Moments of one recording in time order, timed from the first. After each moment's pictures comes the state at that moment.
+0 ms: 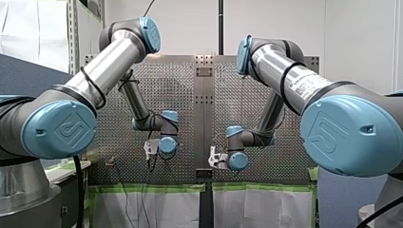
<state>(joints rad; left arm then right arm) -0.35 -2.35 -1.69 -2.36 -1.99 -1.71 2.15 -0.53 1.40 -0.62 1.65 1.69</state>
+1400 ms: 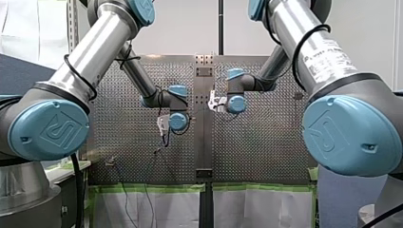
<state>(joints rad) -0.45 -2.16 -1.69 -2.38 -1.97 -1.72 2.16 -0.95 1.40 -0.48 1.69 1.68</state>
